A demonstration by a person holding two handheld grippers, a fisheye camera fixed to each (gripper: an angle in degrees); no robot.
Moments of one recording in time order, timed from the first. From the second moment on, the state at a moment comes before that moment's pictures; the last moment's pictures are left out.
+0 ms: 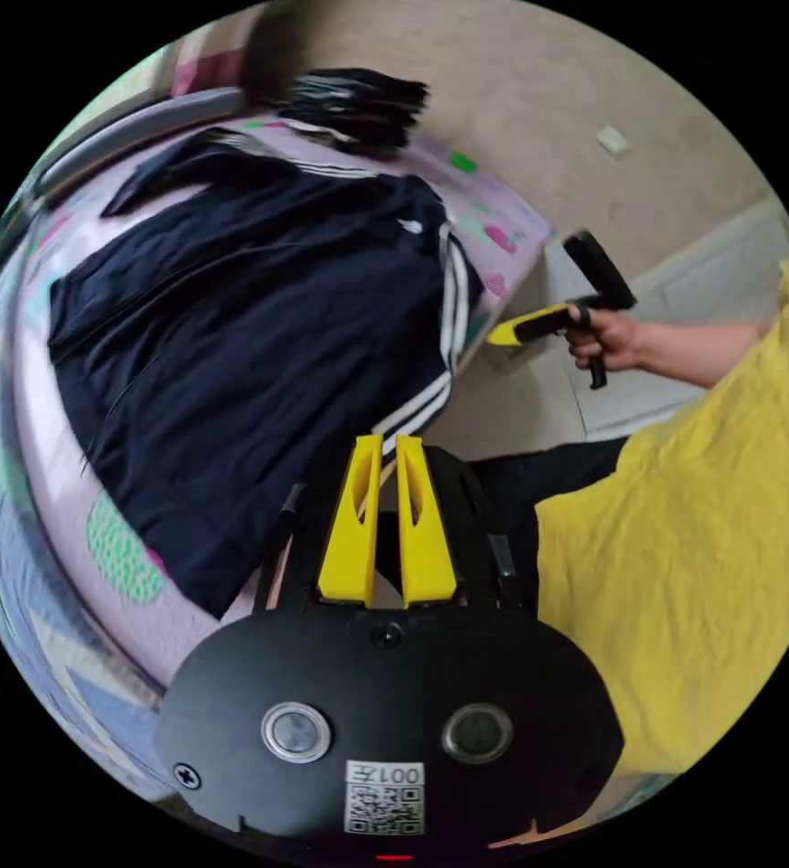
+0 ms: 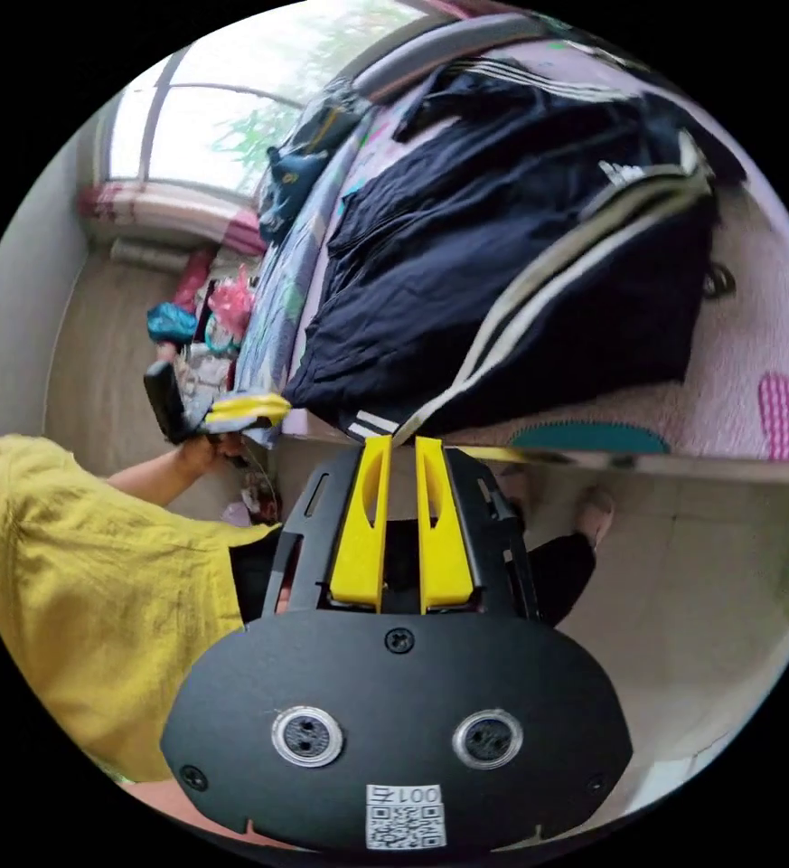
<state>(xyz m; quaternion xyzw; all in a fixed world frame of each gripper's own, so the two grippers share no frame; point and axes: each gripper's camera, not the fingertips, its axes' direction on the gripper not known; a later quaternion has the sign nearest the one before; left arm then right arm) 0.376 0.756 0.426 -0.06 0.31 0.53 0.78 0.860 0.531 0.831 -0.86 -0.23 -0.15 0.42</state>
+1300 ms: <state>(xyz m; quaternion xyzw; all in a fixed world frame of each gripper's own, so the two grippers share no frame) 0.405 0.624 0.500 -0.26 0.53 0.35 0.73 1.078 0.571 0.832 -0.81 -0.29 -0.02 0.50</state>
